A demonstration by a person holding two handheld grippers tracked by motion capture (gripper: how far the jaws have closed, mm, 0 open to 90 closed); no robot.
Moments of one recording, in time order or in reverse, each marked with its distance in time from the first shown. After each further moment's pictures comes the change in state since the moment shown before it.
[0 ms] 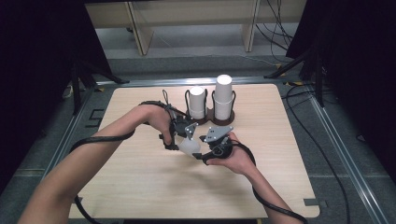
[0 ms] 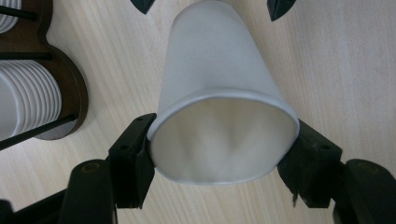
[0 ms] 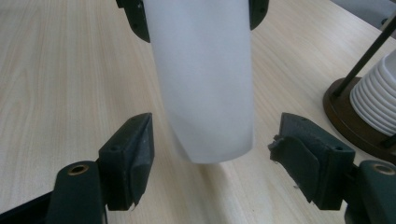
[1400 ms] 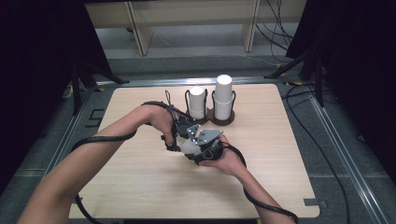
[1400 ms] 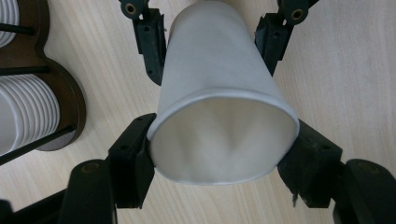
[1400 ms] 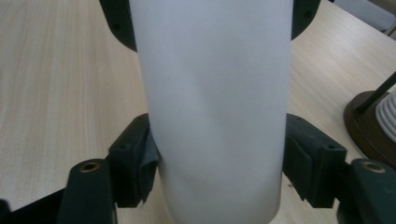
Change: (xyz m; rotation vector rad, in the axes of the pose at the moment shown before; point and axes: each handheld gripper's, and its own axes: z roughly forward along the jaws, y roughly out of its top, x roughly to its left) left arm -0.001 0.008 -0.001 -0.001 -0.008 0.030; right arm 0.007 0.000 0.031 -0.019 -0.005 -0.022
